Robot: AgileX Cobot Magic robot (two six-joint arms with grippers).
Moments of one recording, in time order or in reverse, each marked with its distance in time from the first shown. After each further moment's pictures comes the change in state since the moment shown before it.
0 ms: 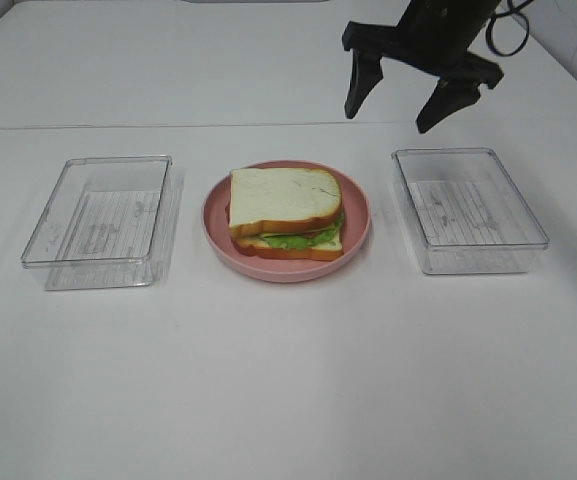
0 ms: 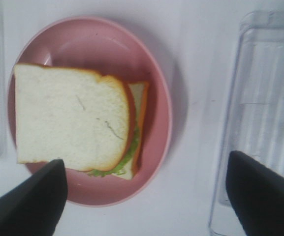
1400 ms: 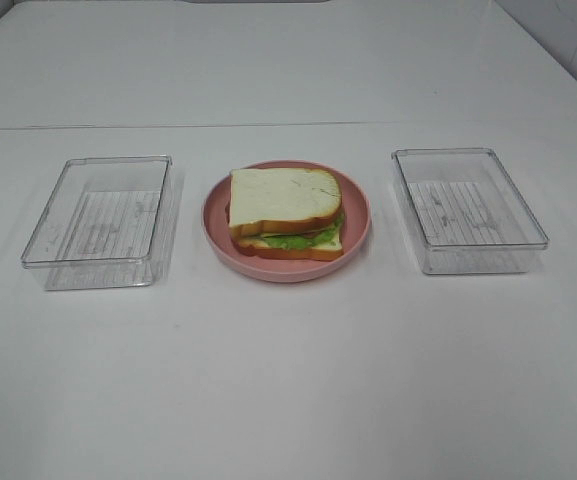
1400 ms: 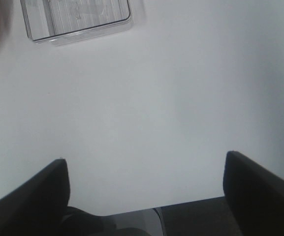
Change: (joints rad) left arm 0.000 0.000 0.000 0.000 0.000 0.000; right arm -0.267 -1.121 1.041 -0.237 -0.045 0.041
